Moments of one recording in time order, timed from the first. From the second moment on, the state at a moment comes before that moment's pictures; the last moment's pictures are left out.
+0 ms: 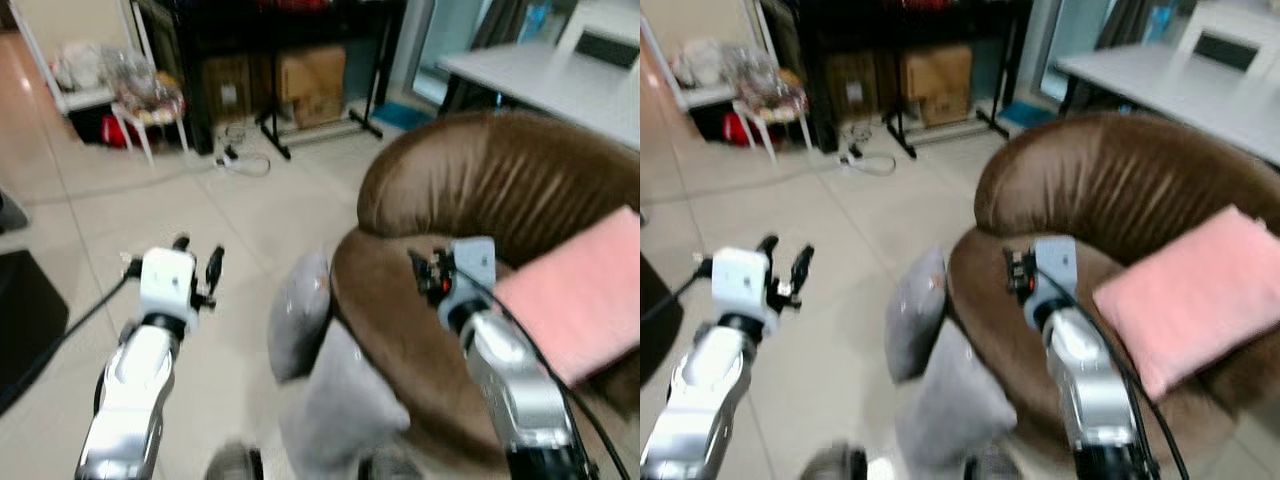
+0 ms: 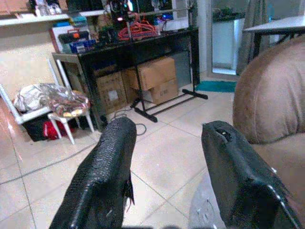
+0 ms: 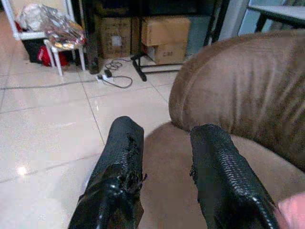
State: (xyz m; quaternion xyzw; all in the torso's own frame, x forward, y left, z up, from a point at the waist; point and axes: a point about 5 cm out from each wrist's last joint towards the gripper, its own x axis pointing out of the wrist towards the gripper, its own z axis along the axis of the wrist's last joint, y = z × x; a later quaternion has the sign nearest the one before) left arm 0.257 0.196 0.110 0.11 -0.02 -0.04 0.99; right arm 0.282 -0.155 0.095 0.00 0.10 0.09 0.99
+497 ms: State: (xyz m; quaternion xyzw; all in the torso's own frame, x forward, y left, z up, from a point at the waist) left arm 0.248 0.206 0.103 0.11 0.00 -0.02 0.99; right arm 0.282 -0.144 0.086 0.01 0.12 0.10 0.99
